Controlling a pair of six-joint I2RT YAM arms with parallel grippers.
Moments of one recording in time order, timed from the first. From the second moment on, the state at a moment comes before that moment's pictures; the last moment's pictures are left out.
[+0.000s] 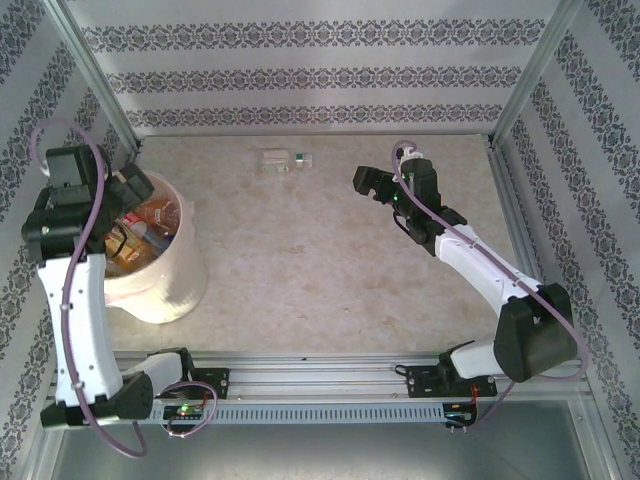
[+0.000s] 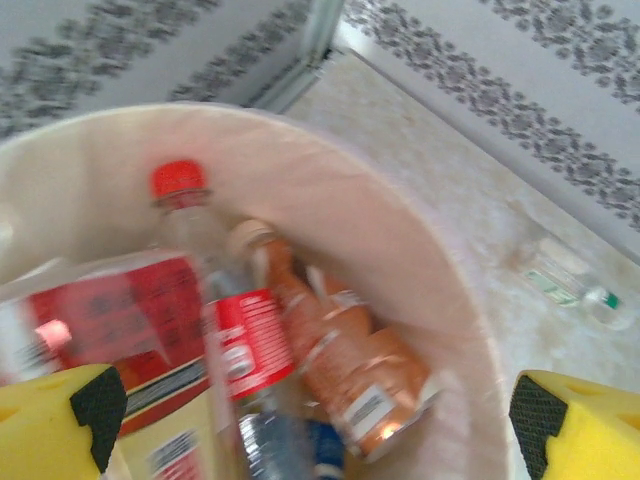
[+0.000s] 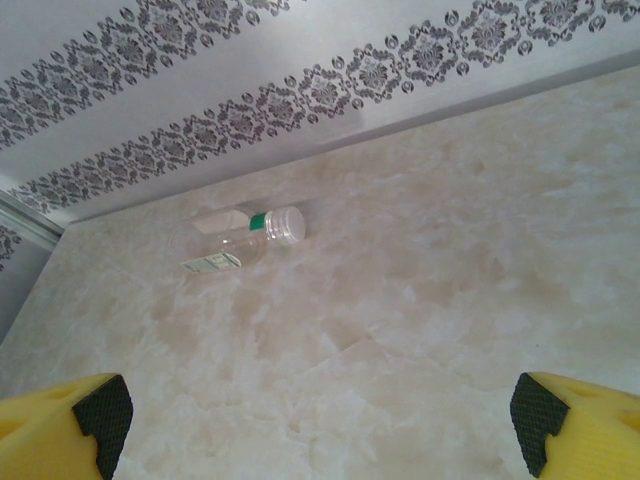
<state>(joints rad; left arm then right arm) 0.21 1.17 1.70 -1.26 -0.16 -0.48 0.35 1.39 1.00 -0.03 -0.01 0.53</state>
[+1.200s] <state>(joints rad) 0.31 1.39 1.49 -0.90 0.11 -0.51 0.34 1.34 0.97 -0.06 0.01 0.55</state>
